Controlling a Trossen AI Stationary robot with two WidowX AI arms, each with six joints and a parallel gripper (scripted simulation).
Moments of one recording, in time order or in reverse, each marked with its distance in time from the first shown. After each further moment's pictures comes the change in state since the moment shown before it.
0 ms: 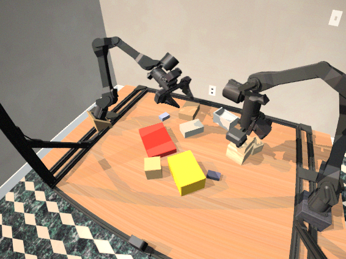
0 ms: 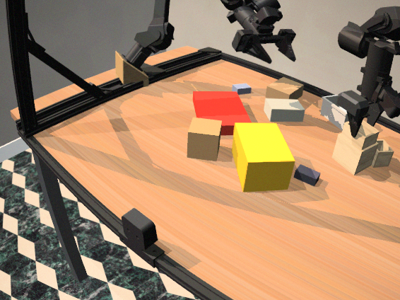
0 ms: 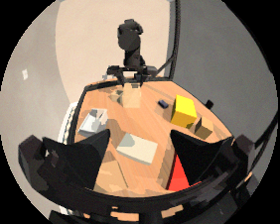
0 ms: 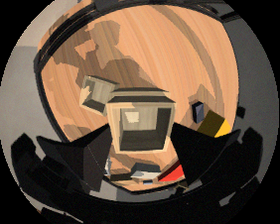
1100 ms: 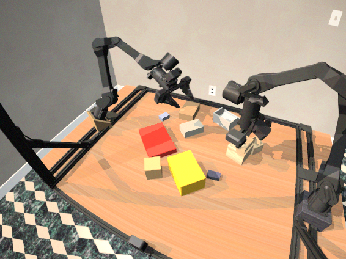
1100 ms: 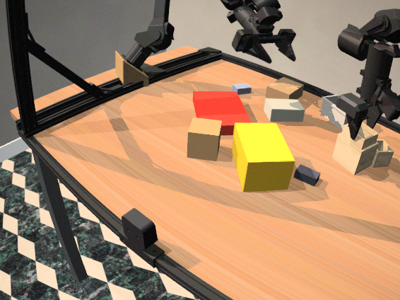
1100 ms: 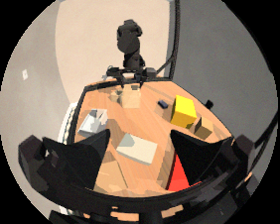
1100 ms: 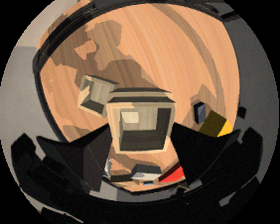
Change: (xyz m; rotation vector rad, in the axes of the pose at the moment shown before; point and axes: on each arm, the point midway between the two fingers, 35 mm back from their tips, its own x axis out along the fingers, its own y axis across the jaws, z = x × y) left arm 0.000 0.000 0.001 0.001 -0.002 -0.002; right arm 0.006 0.001 0.000 0.003 0.000 0.000
